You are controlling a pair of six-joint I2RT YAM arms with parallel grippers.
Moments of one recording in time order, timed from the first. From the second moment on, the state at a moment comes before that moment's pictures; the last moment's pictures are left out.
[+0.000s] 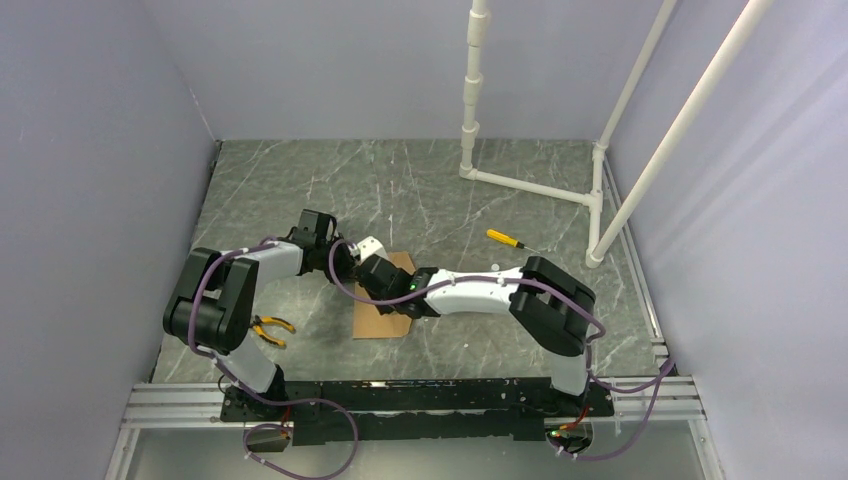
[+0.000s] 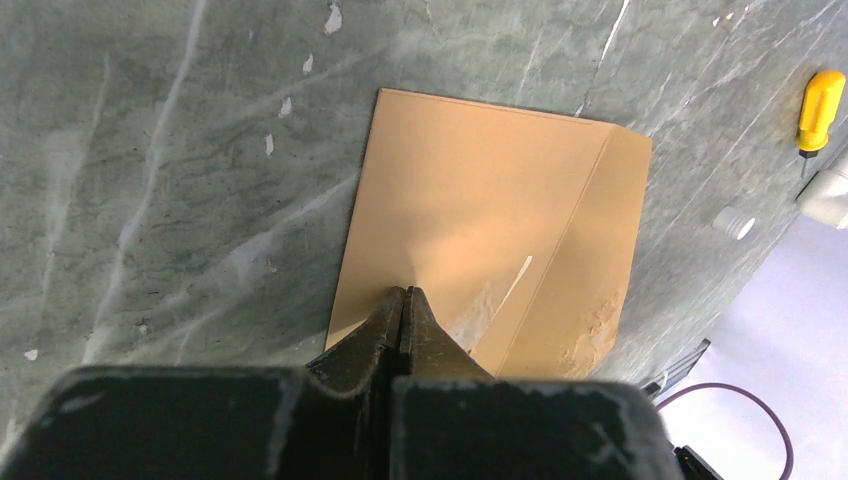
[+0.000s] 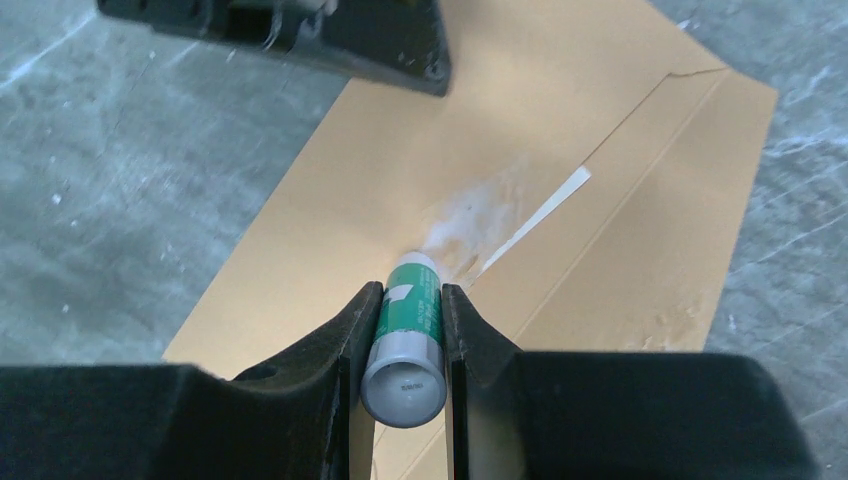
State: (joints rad) left arm -0.27 1.65 0.76 -0.13 0.35 -0.78; right arm 1.13 1.89 1.20 -0.18 0.31 0.37
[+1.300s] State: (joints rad) left arm -0.27 1.68 0.76 -0.09 0.39 -0.79; right arm 1.11 1.90 1.24 -0.29 0.24 0.42
